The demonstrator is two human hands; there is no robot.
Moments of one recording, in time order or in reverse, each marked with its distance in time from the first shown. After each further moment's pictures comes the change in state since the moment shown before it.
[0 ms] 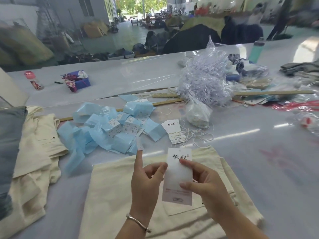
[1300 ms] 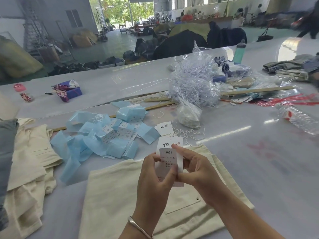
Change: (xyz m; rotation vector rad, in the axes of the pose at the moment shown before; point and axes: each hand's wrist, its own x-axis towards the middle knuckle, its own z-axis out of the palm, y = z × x) left_hand -0.032 0.043 0.015 0.355 -0.109 0.163; right_hand -0.003 -0.026 0.008 -0.150 -0.123 -0.162
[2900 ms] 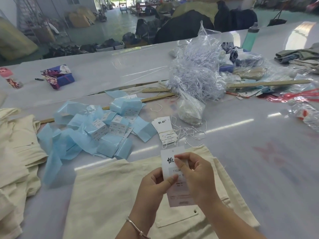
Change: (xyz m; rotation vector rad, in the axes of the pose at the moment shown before) left_hand 0.047 -0.058 0.041 -0.550 -0.314 -0.413; right_hand 0.050 0.040 -0.019 -0.194 0.443 0.023
